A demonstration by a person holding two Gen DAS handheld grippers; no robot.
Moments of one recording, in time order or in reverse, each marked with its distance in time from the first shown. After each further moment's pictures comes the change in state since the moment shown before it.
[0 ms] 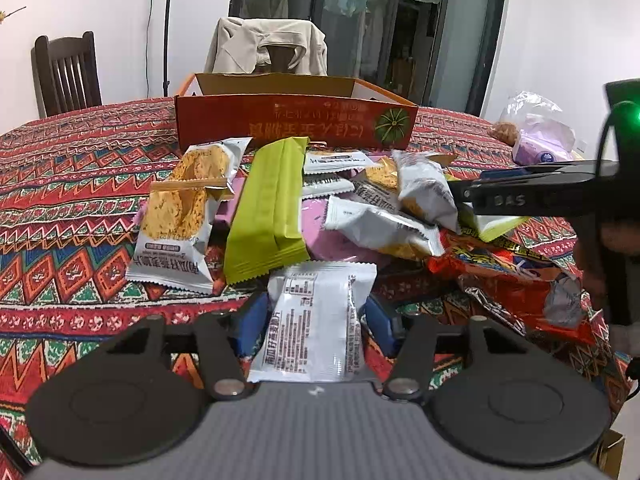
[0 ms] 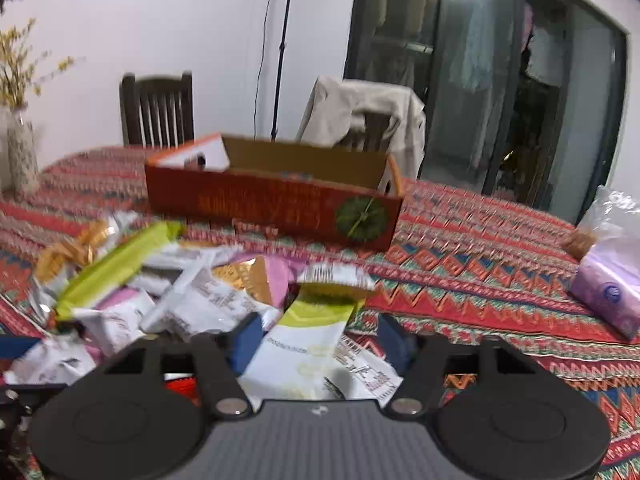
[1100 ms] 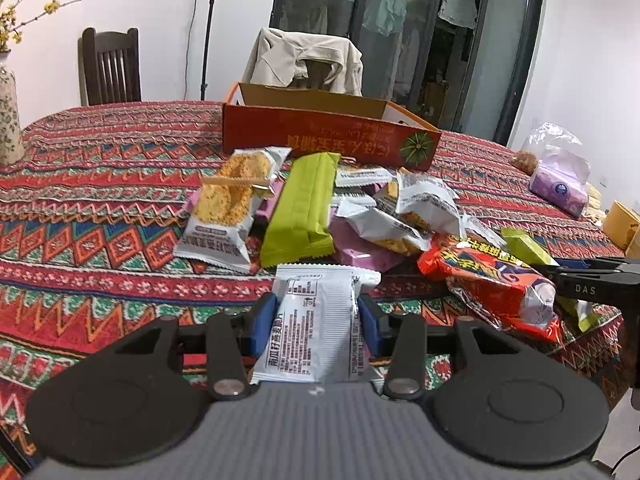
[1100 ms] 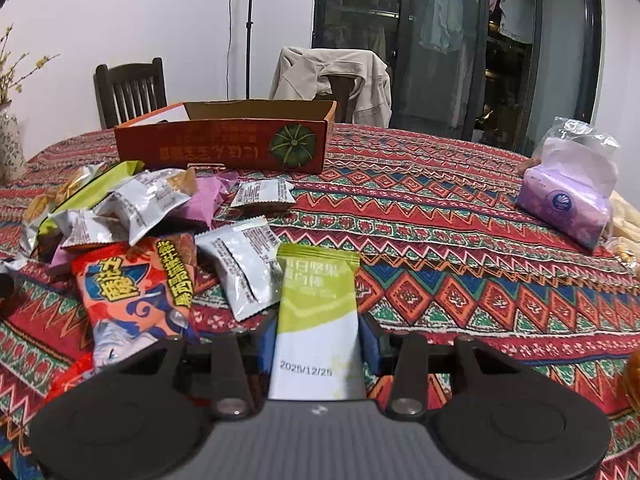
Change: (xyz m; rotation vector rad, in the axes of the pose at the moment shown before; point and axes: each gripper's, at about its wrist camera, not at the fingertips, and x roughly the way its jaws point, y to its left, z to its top) left arm -0.044 -0.001 -0.011 -0.099 -0.045 0.078; right arm -0.041 -0.068 -0.069 0.093 0.067 -0.014
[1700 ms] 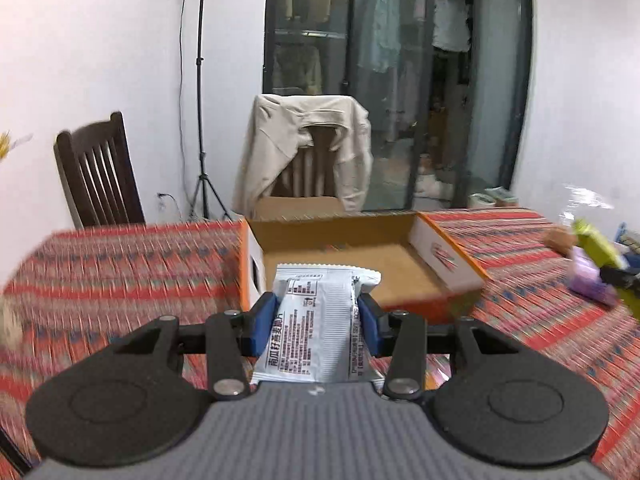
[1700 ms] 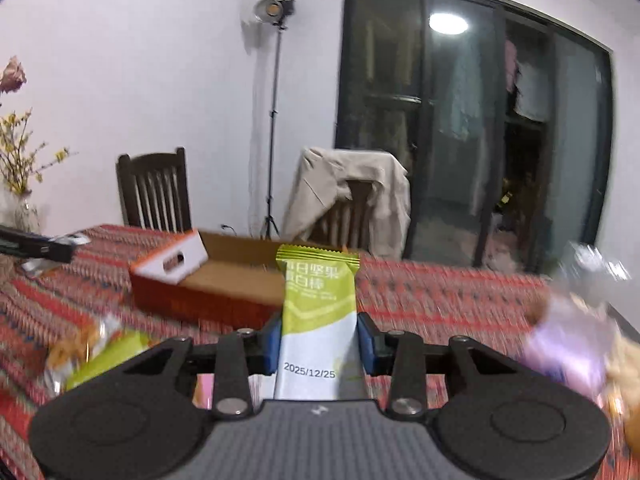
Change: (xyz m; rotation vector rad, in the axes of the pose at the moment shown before) left arm 0.061 0.022 0.223 0.112 -0.097 0.051; right arm -0.031 -0.022 0.148 -0.068 -0.255 0.078
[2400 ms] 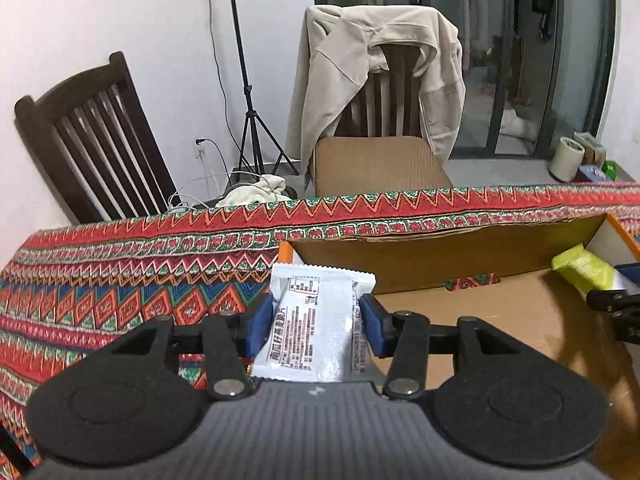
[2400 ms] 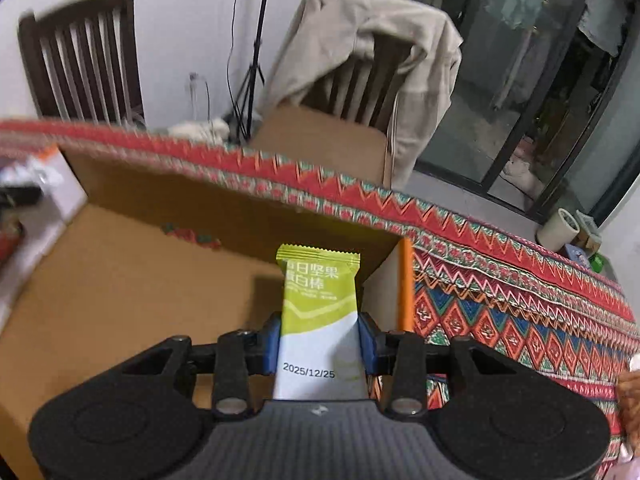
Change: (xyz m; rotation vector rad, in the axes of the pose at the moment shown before) left arm 0.270 0.043 0.060 0.002 0.230 0.198; right arm 0.398 0.024 0.074 -0.130 0.539 -0.089
